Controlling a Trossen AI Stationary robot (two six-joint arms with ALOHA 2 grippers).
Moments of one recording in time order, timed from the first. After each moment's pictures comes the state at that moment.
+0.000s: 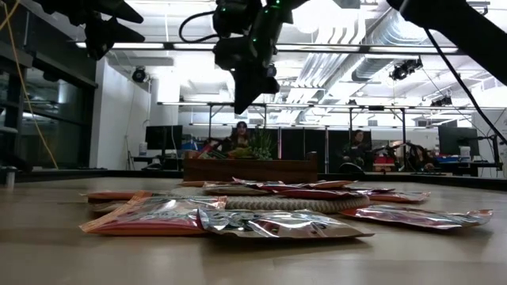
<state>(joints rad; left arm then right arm) -0.03 0.51 0.63 -0.42 -0.18 -0.48 -0.25 2.25 2.23 -1.19 -0.06 0.15</state>
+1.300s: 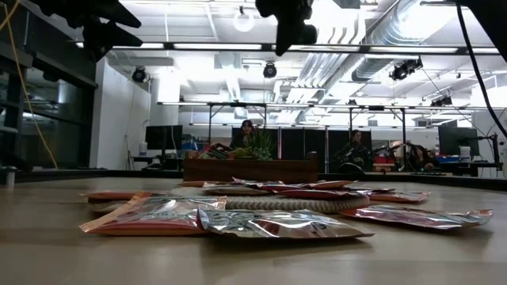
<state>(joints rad) -0.03 0.51 0.63 -0.45 -0.18 -0.47 -0.24 1.97 2.22 -1.44 -0.07 0.19</state>
